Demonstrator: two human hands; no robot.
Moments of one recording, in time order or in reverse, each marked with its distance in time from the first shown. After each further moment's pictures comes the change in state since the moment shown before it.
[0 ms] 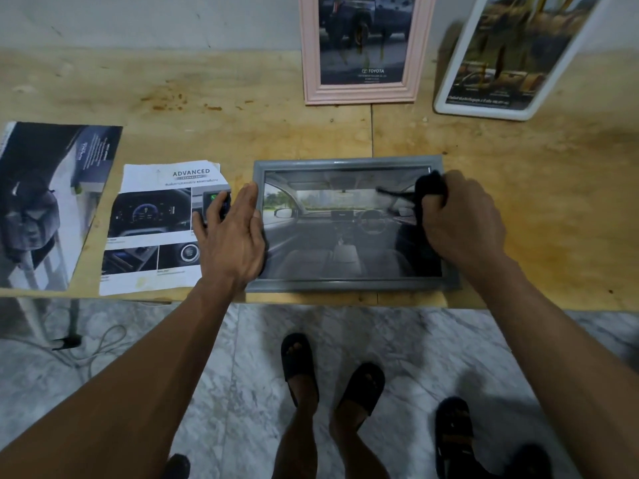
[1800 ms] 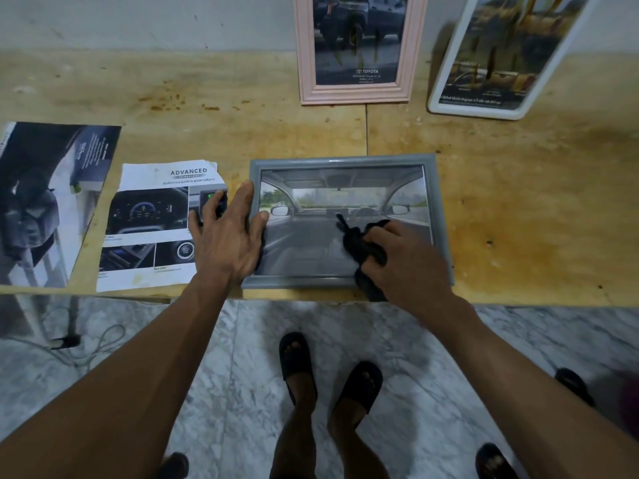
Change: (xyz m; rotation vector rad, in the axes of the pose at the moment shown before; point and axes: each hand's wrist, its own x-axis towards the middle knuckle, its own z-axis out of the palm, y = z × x) left_hand 0.002 -0.003 -0.001 0.073 -0.037 -0.022; right_hand -0.060 -0.019 0.031 -0.002 -0.211 -0.322
